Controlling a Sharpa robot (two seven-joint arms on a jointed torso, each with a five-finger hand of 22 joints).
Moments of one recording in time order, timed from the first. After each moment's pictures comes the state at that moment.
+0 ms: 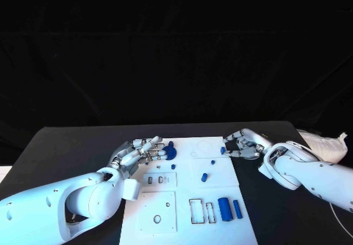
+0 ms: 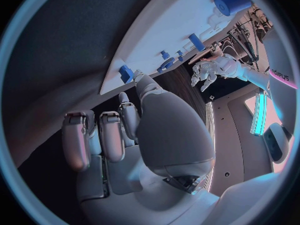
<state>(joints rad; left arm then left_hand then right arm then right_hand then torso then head) 1.11 -0.93 -0.01 1.74 0.12 -0.39 0.48 1.39 0.00 0.05 0.19 0.20 0.93 0.23 0.09 0.07 0.99 0.17 0.10 0.07 1.08 0.13 0.18 0.14 0.17 0.92 0.23 0.34 0.15 1.13 -0.88 0.06 1.30 -1.23 -0.38 0.16 1.45 -0.10 0.14 0.11 0.23 0.95 0.16 0.06 0.07 1.42 0.07 1.25 1.31 1.46 0.00 1.50 1.31 0.05 1.46 0.11 1.51 1.31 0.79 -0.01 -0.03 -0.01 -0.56</state>
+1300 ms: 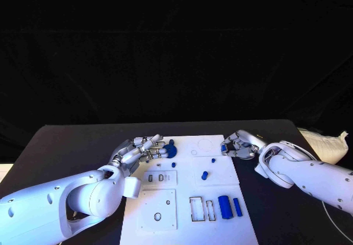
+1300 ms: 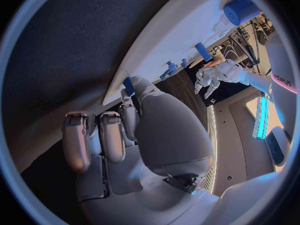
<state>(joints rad) 1.11 -0.93 -0.01 1.74 0.12 -0.39 0.47 1.39 0.00 0.05 0.18 0.20 0.93 0.23 0.09 0.07 0.99 0.17 0.10 0.07 1.08 0.13 0.18 0.15 0.17 0.92 0.24 0.34 0.15 1.11 -0.82 0.06 1.23 -1.26 -0.35 0.16 1.45 -0.06 0.17 0.10 0.21 1.07 0.13 0.09 0.08 1.42 0.06 1.28 1.34 1.47 -0.01 1.51 1.31 0.05 1.47 0.10 1.52 1.31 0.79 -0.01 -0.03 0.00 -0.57</state>
